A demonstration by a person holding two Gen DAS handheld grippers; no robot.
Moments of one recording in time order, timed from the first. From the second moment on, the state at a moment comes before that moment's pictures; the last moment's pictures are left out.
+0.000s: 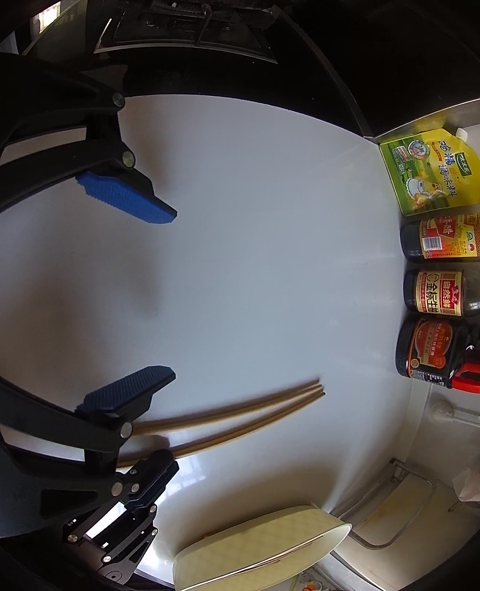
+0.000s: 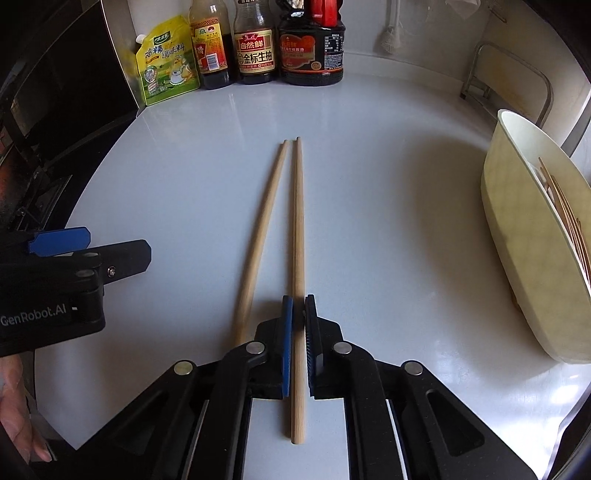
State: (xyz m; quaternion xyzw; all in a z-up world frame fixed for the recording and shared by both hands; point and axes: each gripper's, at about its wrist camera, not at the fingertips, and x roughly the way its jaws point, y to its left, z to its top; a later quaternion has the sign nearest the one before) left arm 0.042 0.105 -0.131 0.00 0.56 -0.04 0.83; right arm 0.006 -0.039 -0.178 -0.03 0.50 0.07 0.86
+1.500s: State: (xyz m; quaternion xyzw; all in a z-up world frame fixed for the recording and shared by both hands) left arm 0.041 0.021 -0.152 0.01 0.55 -0.03 0.84; right arm 0.003 -0.104 -0.173 -0.06 0.50 0.06 0.86
